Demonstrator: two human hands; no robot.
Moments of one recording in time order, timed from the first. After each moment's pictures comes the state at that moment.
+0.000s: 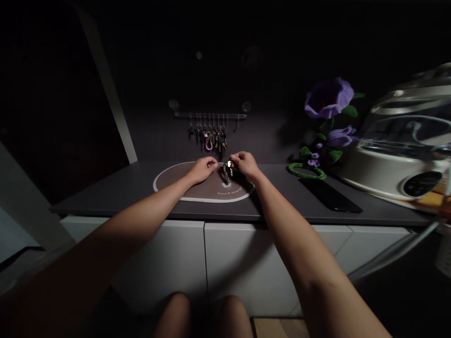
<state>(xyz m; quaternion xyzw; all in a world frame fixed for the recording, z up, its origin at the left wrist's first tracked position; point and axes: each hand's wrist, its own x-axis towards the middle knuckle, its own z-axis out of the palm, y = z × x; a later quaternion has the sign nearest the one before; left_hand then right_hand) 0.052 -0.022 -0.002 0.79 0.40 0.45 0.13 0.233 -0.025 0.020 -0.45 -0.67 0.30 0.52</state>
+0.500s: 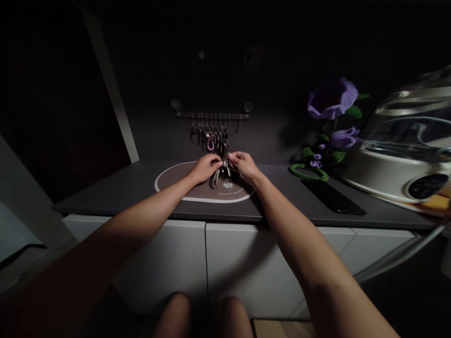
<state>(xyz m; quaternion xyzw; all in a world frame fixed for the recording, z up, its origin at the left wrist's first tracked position) 0.055 -0.023 0.003 0.81 0.34 0.47 0.05 0.219 -0.038 0.023 -0.37 -0.67 0.38 0.52</state>
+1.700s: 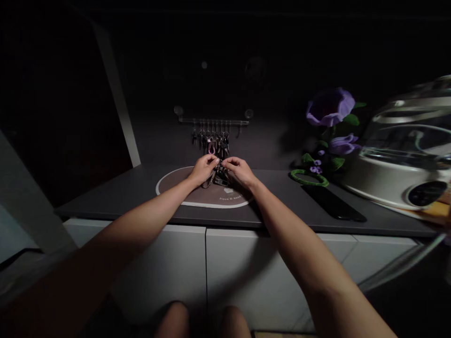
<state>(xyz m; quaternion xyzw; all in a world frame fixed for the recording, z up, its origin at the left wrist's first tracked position) 0.056 -0.020 0.010 0.73 0.32 0.58 0.17 0.212 -0.038 0.020 -0.34 -0.68 0.35 0.55</state>
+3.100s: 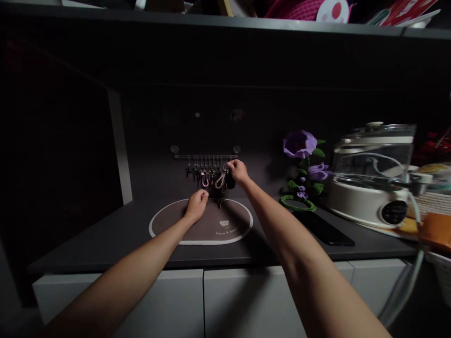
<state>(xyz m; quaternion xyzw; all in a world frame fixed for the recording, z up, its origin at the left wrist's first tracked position) 0.056 -0.006 -0.007 0.72 0.42 0.56 0.05 0.232 0.029 0.105 -0.45 -0.65 0.09 0.60</state>
